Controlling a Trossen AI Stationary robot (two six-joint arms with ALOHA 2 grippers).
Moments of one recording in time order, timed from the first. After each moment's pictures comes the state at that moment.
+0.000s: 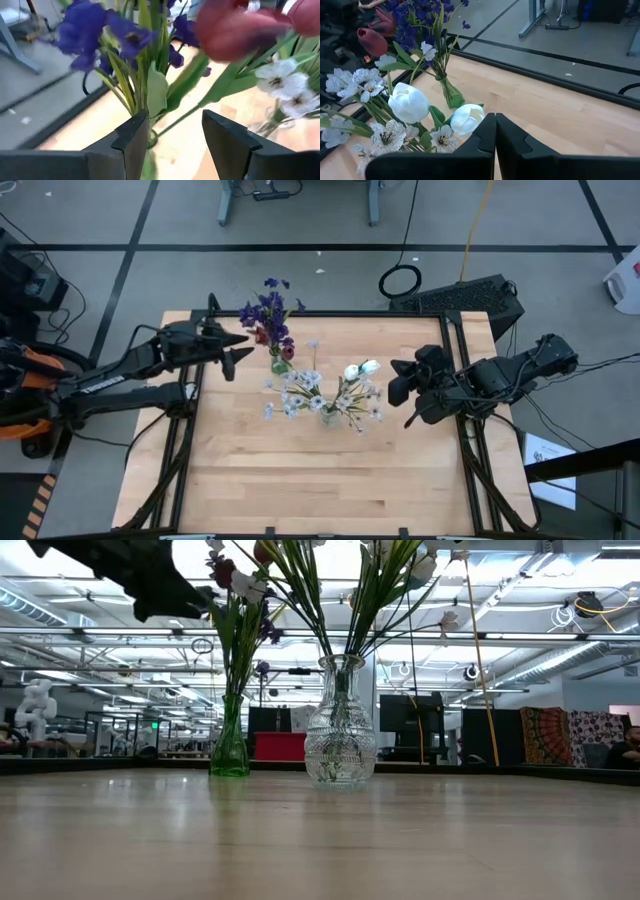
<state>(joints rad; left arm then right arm) 0.41 0.62 0.68 -0.40 0.00 -0.13 0.42 1.23 1.37 -1.11 0.96 1.20</state>
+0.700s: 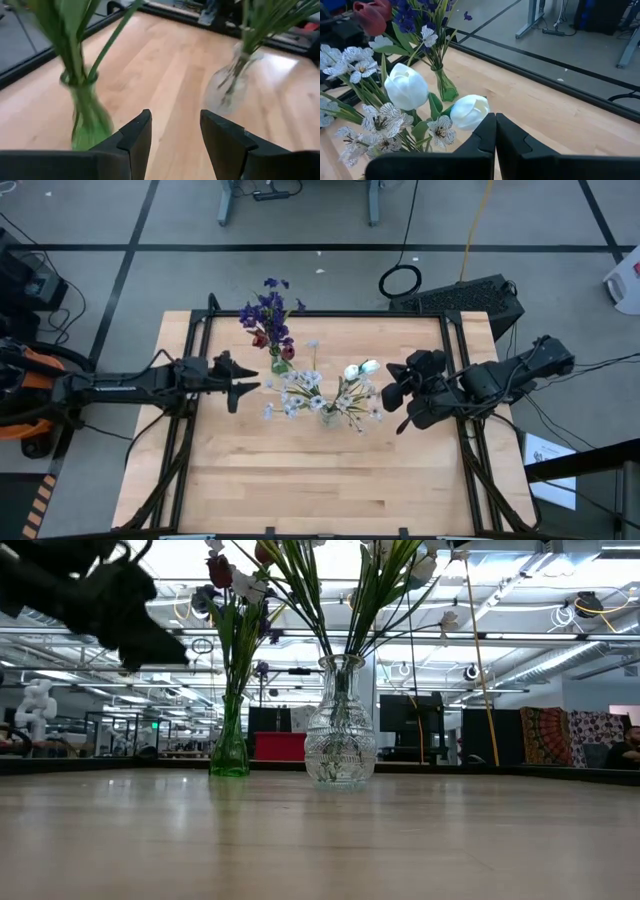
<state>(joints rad) 0.12 0.49 0.28 -0.14 -0.07 -0.20 0.42 1.27 1.37 -1.11 0.96 1.14</state>
